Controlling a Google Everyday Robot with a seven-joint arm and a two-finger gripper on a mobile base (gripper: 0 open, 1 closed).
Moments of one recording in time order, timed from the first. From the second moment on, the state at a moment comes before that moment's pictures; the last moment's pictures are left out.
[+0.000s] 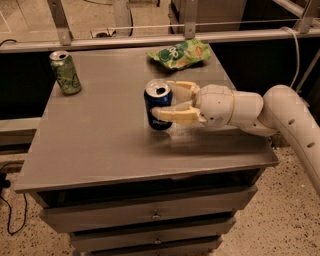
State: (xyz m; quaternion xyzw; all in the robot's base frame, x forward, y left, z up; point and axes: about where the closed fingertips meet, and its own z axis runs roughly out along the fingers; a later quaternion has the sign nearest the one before) arm 0.528 -0.025 0.919 -0.50 0.45 0.44 0.60
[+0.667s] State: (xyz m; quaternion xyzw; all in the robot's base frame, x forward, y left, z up) arm 0.533 -0.030 0.908 -0.50 0.48 0.44 0.57
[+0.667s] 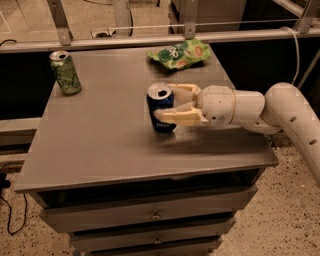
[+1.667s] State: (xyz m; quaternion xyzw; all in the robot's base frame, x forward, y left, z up) arm 0.537 -0.040 0.882 -0.49 0.52 0.46 0.53
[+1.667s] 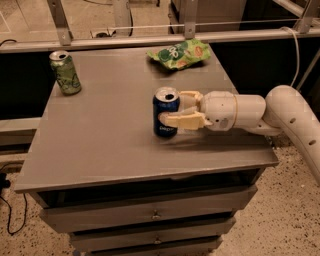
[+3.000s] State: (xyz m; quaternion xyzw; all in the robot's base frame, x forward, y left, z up) arm 0.519 -0.085 0.942 -0.53 0.52 0.42 0.52
